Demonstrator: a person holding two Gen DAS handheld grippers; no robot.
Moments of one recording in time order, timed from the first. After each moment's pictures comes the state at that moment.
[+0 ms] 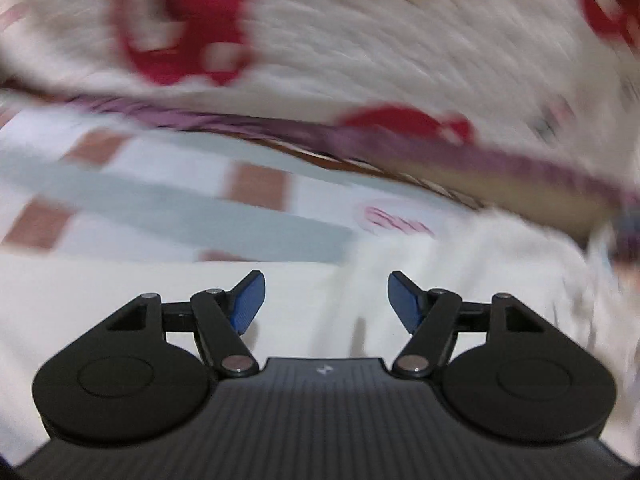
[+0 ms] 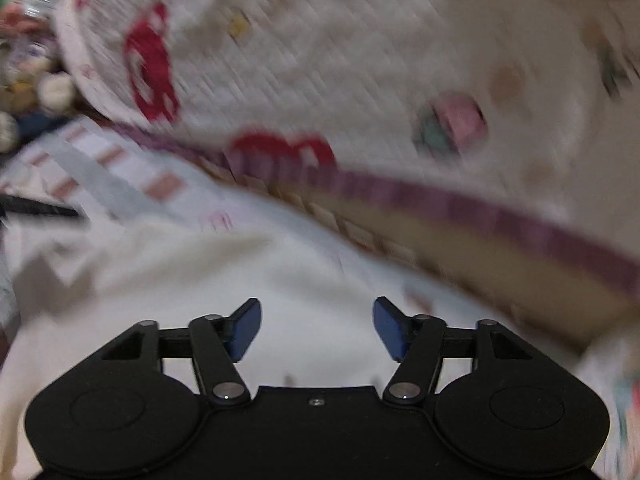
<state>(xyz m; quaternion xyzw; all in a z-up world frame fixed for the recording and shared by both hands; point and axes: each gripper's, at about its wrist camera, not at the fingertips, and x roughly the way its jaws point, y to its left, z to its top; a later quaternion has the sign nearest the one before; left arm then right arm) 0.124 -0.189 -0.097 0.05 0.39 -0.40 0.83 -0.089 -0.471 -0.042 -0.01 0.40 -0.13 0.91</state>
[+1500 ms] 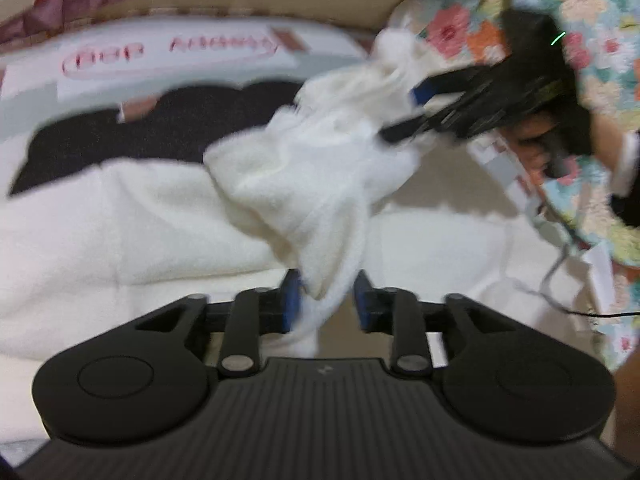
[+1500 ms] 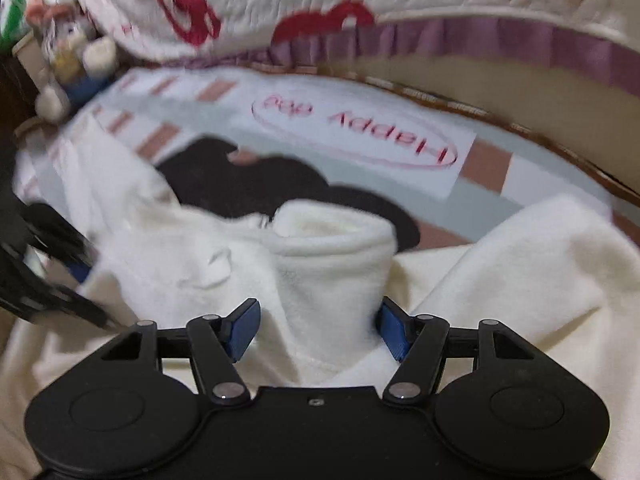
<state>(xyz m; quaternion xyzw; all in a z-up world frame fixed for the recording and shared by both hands) 0.011 -0.199 -0.108 0.11 0.48 -0.64 0.59 -0.148 -0.469 -0.109 0.12 0.47 -0.01 0.87</state>
